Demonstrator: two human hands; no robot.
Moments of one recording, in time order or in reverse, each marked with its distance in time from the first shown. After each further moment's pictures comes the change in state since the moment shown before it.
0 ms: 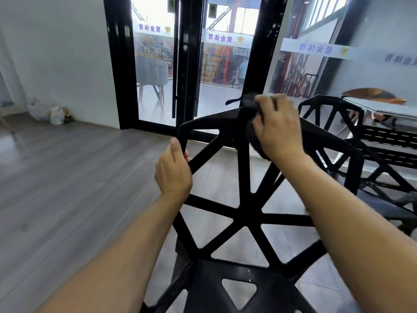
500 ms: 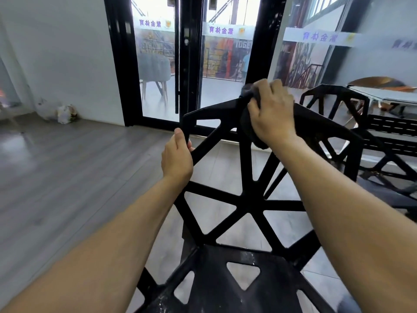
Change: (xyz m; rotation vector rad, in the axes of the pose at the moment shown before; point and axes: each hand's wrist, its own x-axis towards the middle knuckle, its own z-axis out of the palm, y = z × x) left_hand 0.007 0.003 -0.002 -0.063 -0.135 -0.014; right_hand 0.011 -0.012 0.001 0.060 -0.063 0.118
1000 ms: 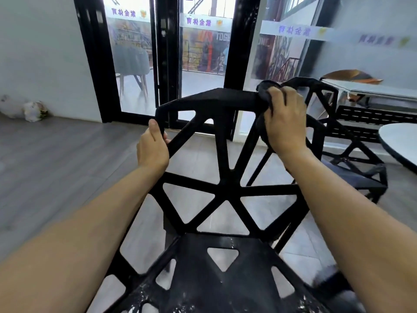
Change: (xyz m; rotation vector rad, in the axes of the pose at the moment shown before) left_hand 0.008 -0.004 0.003 0.107 0.006 0.068; right_hand -0.045 0.085 -0.023 -0.156 0.112 0.042
